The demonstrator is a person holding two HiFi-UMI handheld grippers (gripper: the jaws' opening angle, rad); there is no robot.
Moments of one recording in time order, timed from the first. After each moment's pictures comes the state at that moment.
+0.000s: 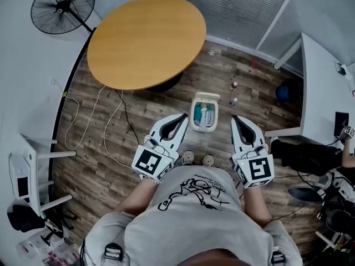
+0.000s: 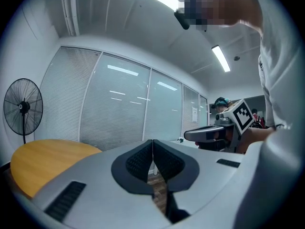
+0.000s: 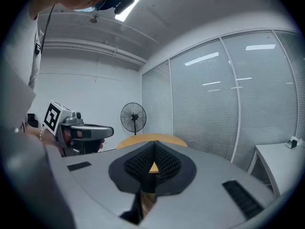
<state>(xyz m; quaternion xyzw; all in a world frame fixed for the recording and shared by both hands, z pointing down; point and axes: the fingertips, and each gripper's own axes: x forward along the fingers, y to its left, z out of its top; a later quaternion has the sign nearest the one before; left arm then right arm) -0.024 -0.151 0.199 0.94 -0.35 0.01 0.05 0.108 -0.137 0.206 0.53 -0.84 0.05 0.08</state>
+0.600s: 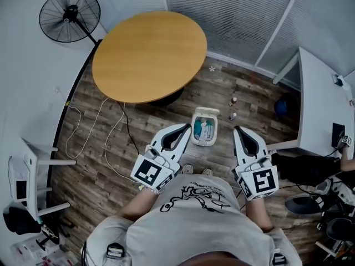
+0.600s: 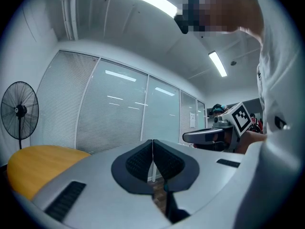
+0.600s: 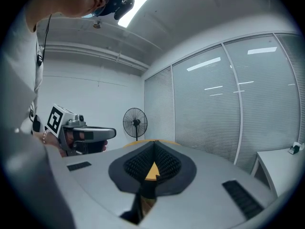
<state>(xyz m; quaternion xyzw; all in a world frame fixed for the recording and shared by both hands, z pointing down) -0.023 -0.143 0.147 0.94 -0.34 -0.02 0.04 0.104 -0.129 0.154 0.52 -0.85 0.03 0.07</state>
